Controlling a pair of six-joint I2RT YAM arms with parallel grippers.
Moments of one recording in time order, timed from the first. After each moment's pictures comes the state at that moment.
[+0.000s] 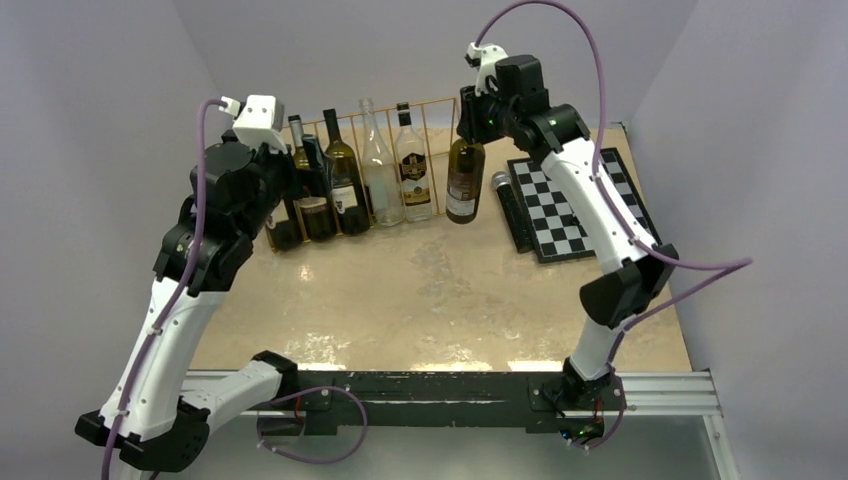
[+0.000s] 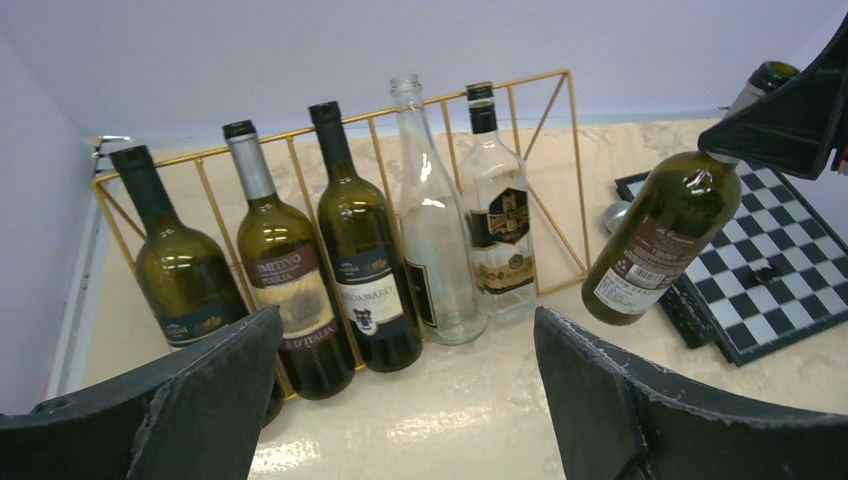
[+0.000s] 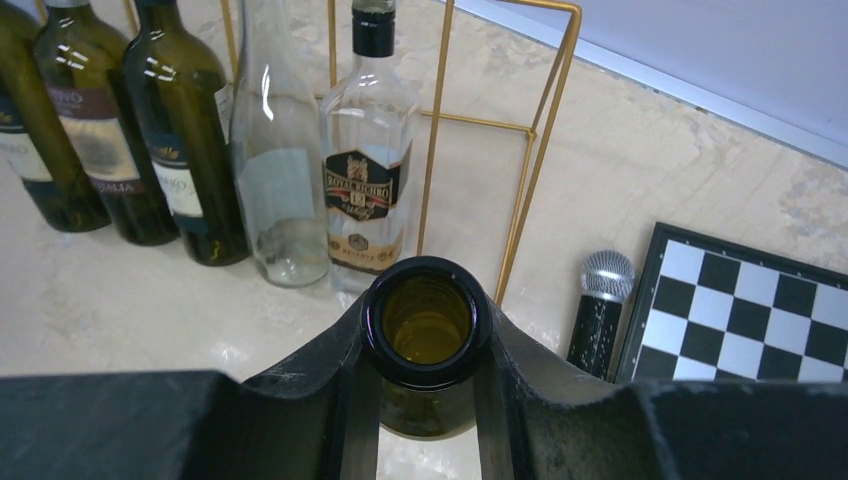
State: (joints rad) left arm -0.40 1.00 1.46 -0.67 -0.18 -0.18; right arm 0.46 1.75 2.04 -0.79 -0.02 0.08
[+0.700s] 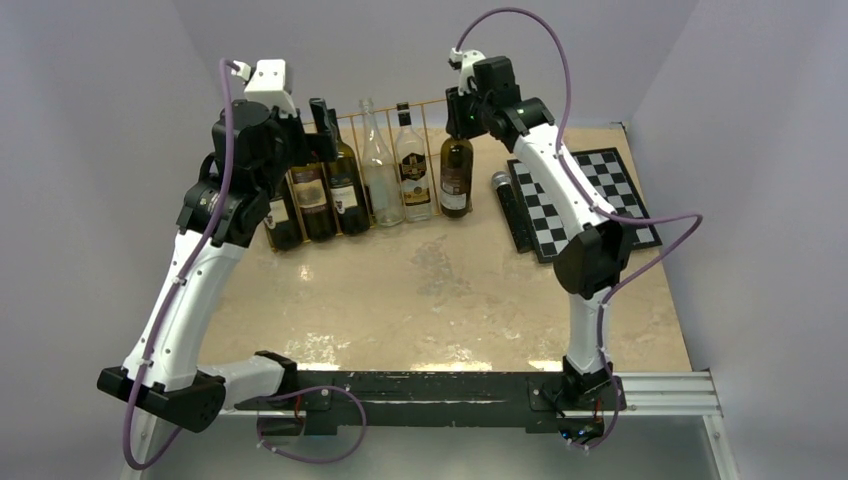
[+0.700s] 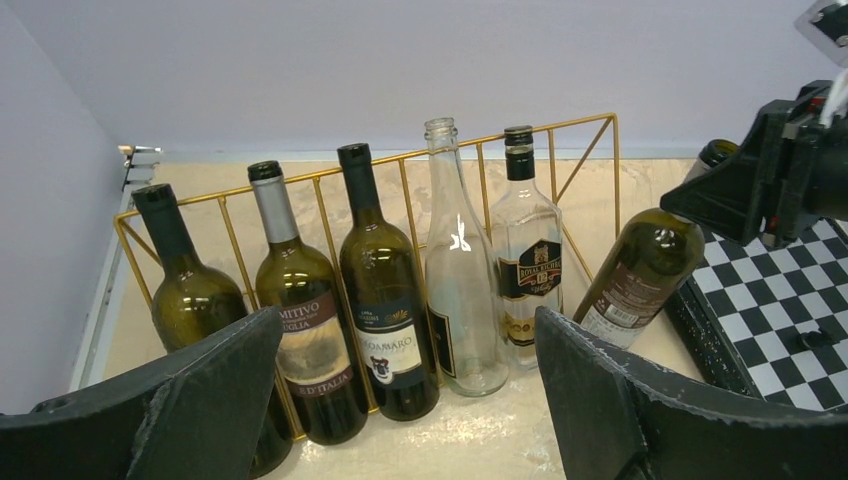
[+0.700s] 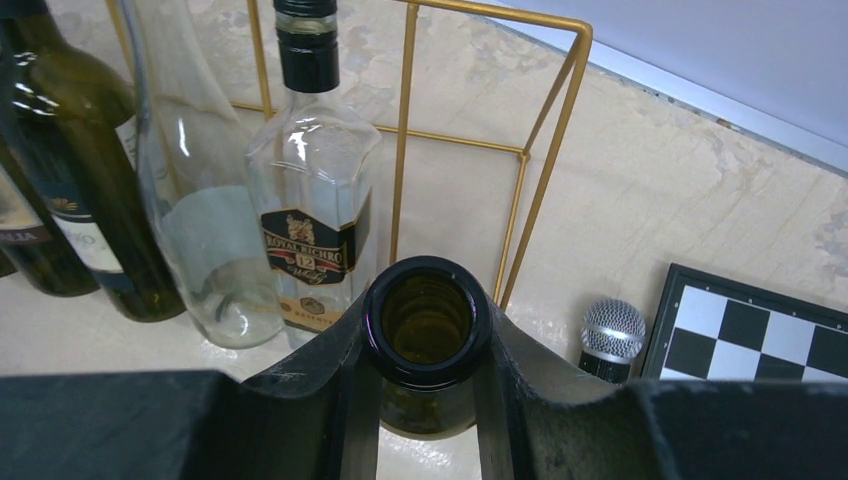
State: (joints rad) left arm -0.35 1.20 1.60 -0.61 -0.24 -0.18; right arm 0.44 2.02 2.19 -0.73 -0.03 0.06
